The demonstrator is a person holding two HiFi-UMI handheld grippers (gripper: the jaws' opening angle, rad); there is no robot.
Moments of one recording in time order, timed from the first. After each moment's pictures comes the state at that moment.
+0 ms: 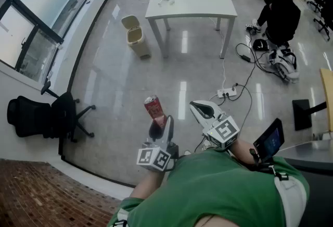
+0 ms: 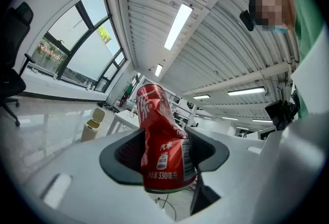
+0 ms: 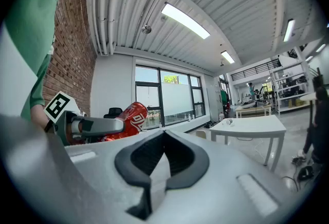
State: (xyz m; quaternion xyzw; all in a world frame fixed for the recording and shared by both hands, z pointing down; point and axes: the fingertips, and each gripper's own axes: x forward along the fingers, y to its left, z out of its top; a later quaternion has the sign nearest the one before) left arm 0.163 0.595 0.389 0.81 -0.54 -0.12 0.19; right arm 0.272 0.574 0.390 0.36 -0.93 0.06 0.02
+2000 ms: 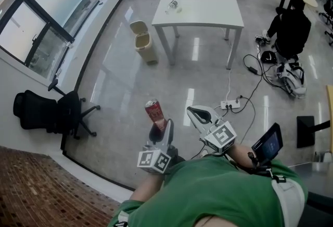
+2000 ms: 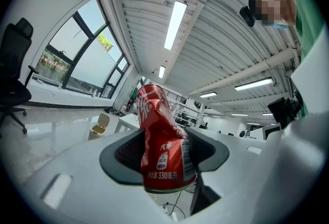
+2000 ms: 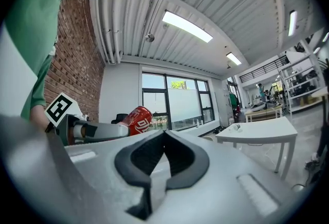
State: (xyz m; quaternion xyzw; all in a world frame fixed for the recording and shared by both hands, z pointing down) left arm 0.209 0.570 0.387 0.78 -0.59 -0.10 0.16; right arm 0.309 0.541 0.379 0.31 -0.95 0.05 -0.02
